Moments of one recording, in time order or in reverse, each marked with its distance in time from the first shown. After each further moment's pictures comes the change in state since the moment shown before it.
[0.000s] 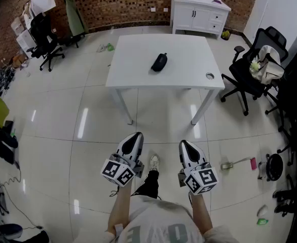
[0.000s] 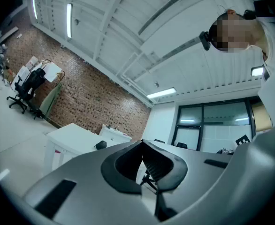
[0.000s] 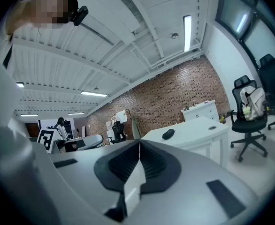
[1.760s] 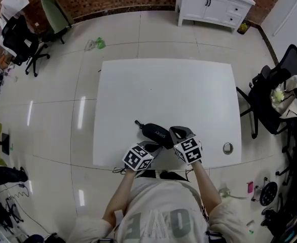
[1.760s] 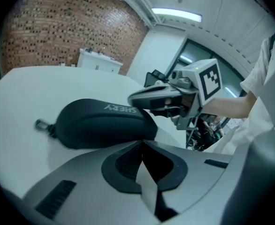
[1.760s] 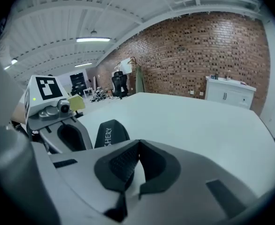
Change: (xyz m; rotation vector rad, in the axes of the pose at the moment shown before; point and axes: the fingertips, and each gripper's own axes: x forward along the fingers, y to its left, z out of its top) left arm 0.452 0.315 -0.147 -0.017 1.010 -0.284; right arm 0.593 -0.292 -0.029 -0.261 0.642 0.157
